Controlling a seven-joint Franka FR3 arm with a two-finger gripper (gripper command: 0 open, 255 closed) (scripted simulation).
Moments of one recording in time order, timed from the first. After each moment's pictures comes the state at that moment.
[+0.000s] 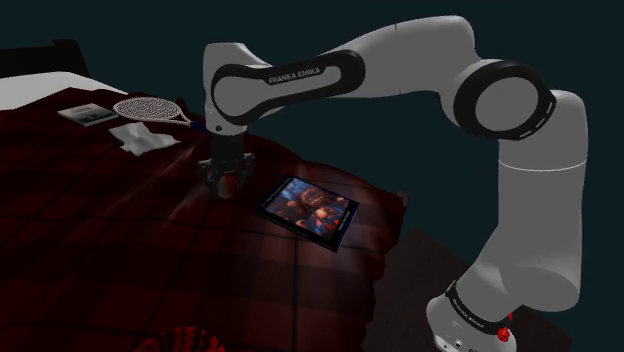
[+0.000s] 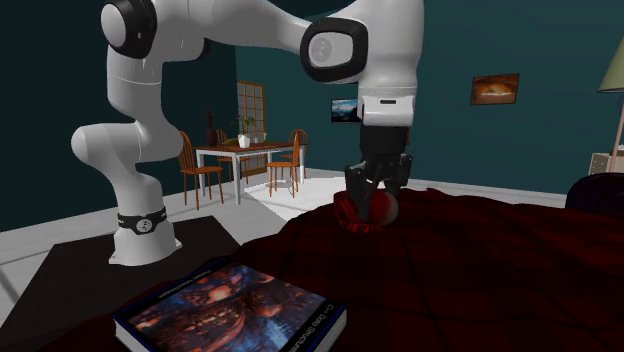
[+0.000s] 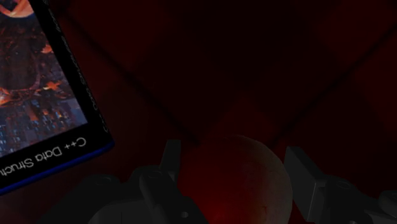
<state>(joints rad) 0.23 0.49 0.34 -1.51 0.01 1.92 0.56</state>
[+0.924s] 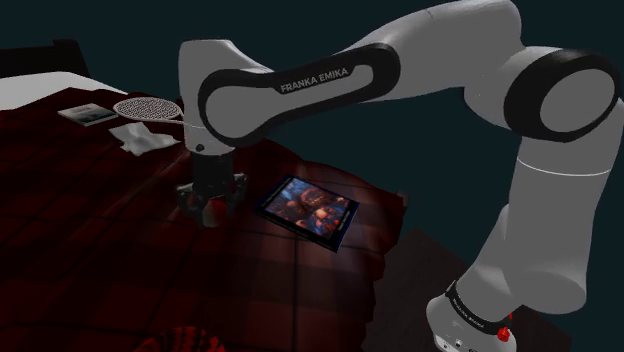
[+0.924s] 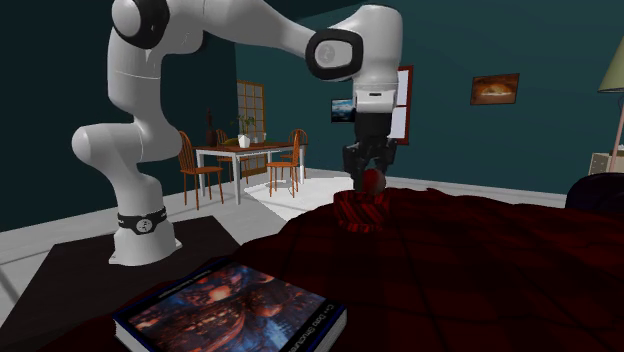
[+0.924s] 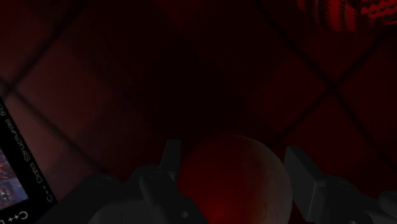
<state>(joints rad) 0.33 0.36 0.40 -1.67 0.04 1.97 0.72</state>
